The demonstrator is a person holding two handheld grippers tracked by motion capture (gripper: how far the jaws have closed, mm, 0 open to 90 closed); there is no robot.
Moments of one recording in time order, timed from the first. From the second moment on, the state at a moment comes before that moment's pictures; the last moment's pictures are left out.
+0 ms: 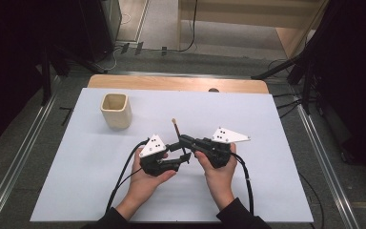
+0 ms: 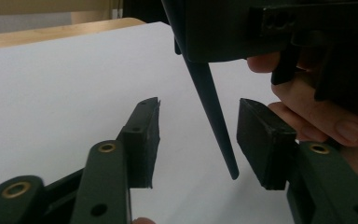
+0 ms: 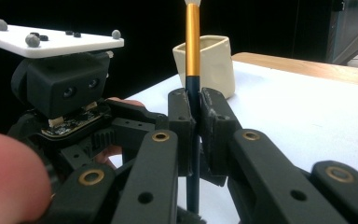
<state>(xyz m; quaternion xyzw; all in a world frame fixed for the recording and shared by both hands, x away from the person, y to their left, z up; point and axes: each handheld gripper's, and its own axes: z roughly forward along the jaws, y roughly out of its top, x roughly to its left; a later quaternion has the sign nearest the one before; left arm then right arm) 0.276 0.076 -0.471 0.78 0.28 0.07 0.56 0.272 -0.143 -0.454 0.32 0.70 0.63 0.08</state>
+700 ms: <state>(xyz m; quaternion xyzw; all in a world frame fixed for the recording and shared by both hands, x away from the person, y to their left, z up) 0.271 0.073 -0.468 0.78 0.27 0.09 0.55 0.270 -0.139 -0.456 0.32 0.70 0.63 0.08</state>
